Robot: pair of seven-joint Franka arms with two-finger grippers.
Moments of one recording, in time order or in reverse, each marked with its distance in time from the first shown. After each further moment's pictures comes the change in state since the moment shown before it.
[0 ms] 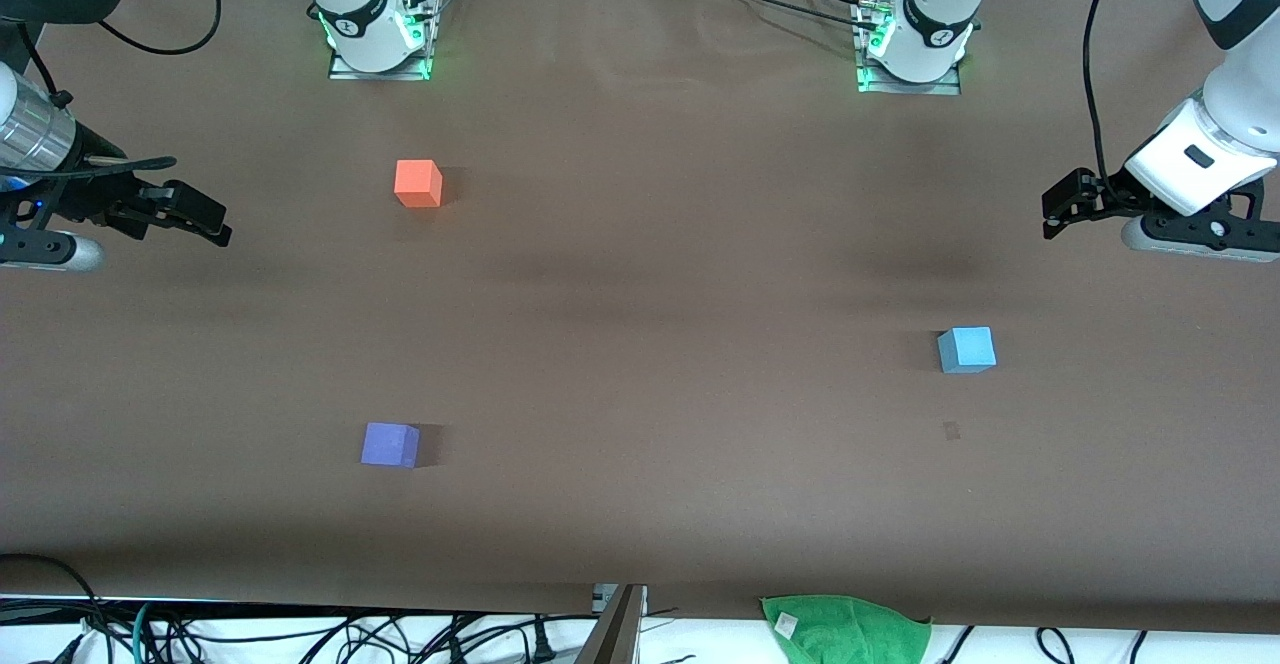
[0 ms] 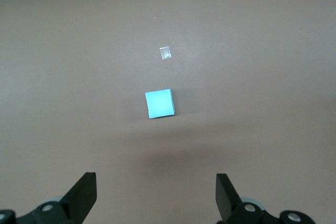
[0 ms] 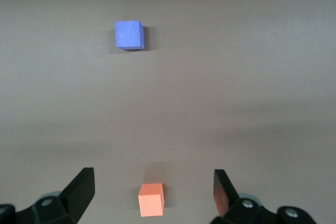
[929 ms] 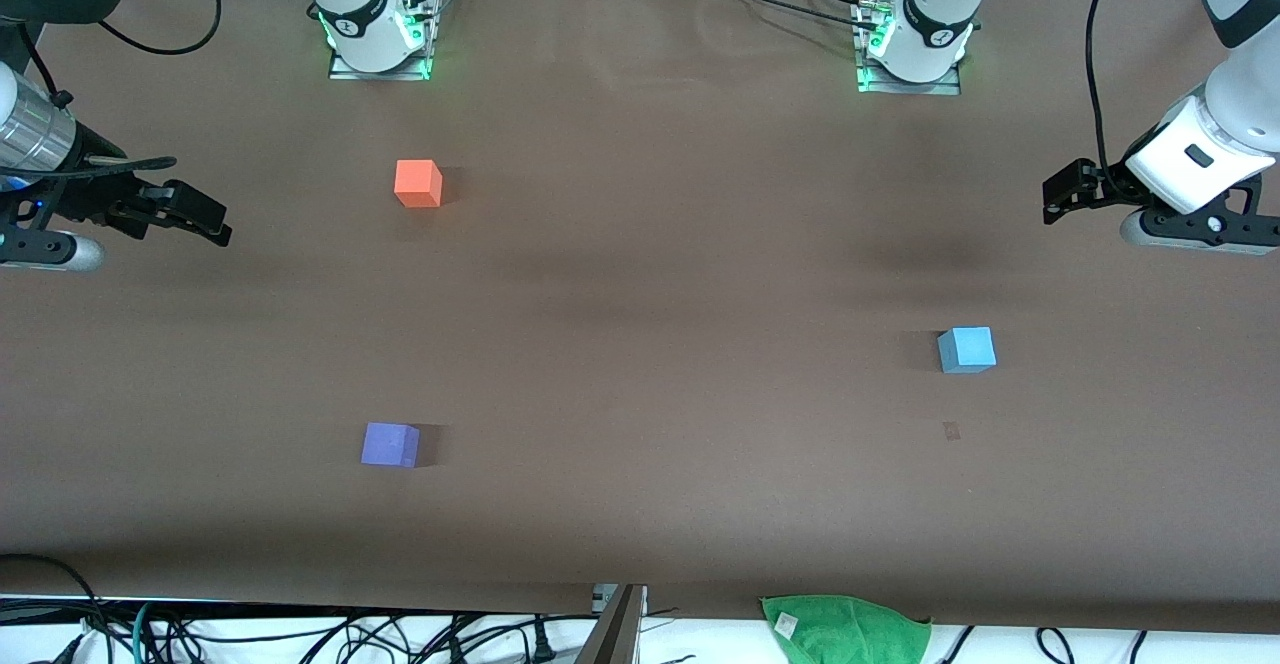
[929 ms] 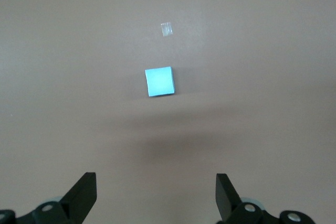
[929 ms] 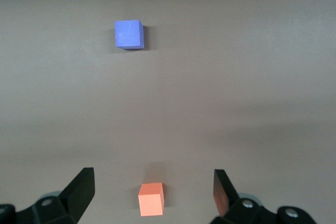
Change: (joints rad) left arm 0.001 0.000 0.002 0.015 0.000 -0.105 -0.019; right arm 0.000 0.000 0.000 0.000 0.000 -0.002 0.000
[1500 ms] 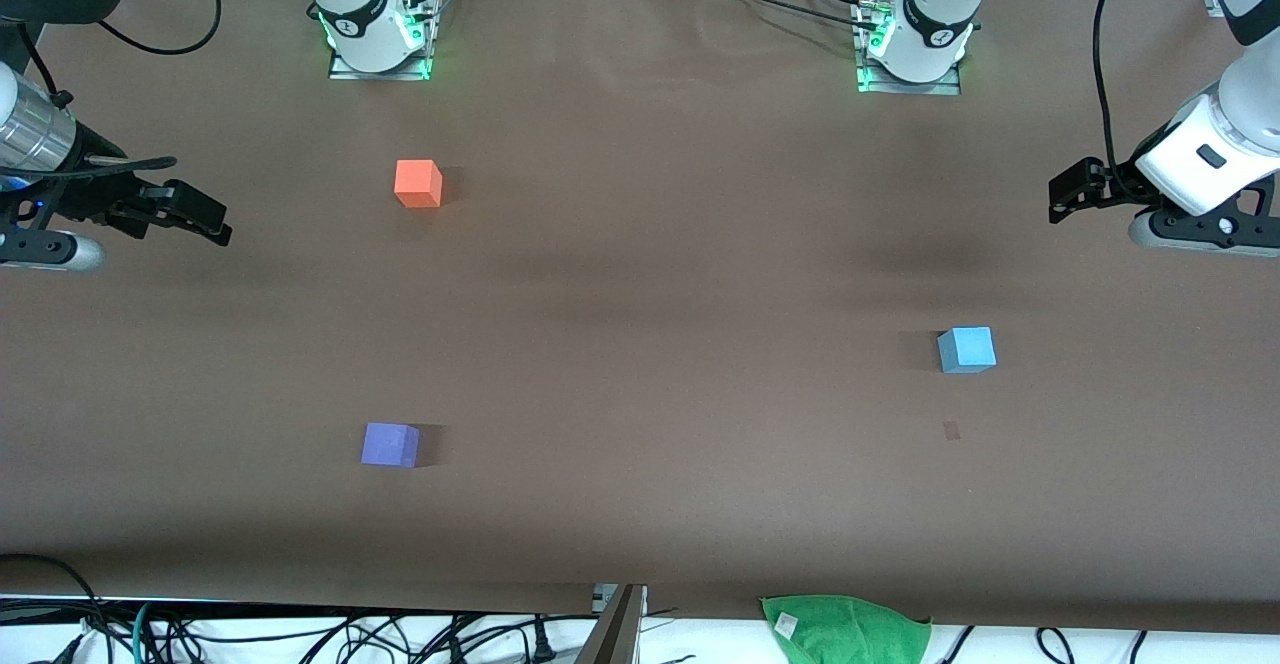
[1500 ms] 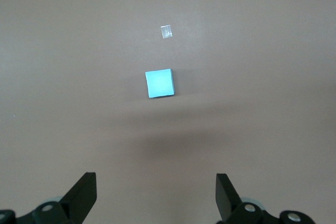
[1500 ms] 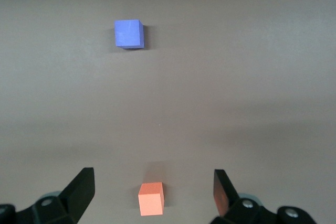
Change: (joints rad) left arm 0.000 0.033 -0.002 0.064 0.000 -0.032 0.000; right arm 0.000 0.000 0.000 0.000 0.000 -0.001 0.000
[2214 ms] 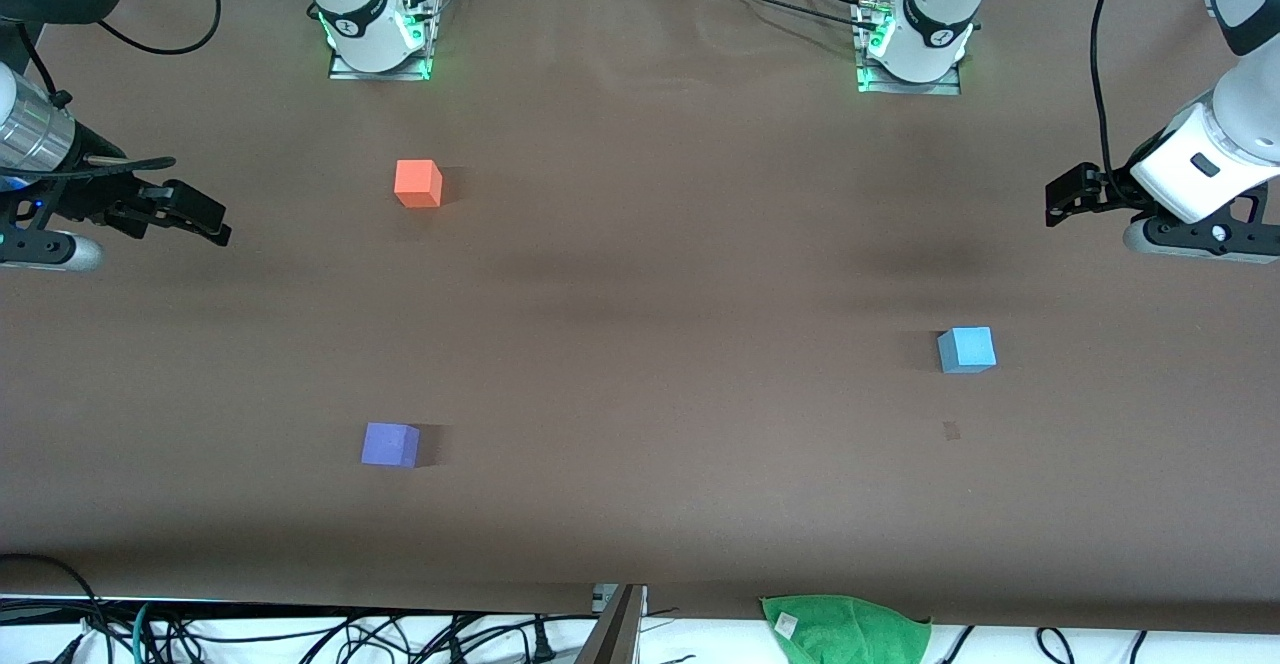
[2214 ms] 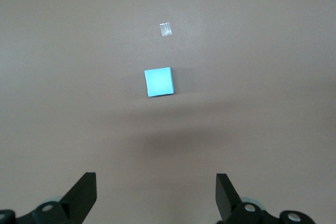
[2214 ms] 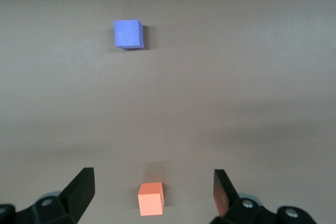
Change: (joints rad) left arm 0.000 0.010 -0.001 0.002 0.000 -0.005 0.000; right arm 0.000 0.000 -0.001 0.000 0.000 0.000 0.000
